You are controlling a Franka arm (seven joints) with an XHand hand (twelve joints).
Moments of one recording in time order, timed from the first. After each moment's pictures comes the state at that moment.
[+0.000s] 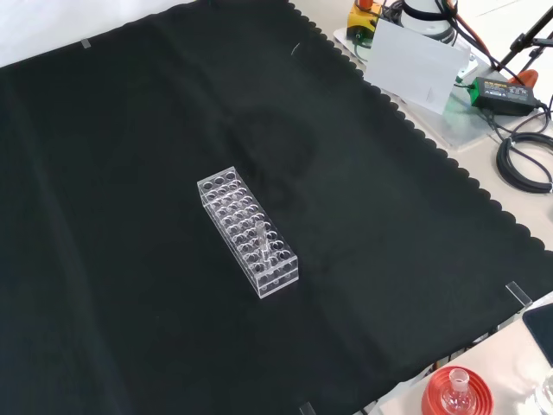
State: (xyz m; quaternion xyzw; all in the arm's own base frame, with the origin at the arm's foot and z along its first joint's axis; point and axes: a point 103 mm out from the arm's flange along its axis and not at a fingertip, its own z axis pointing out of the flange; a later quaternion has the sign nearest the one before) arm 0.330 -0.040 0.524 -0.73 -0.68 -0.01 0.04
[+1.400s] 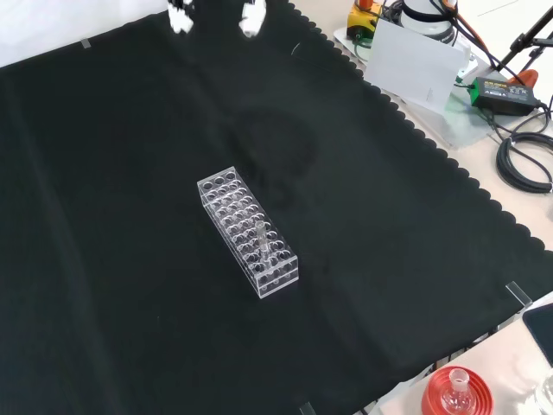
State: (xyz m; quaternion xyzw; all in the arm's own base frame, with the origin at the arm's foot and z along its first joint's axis) arm 0.434 0.050 0.384 -0.66 -0.73 0.03 0.18
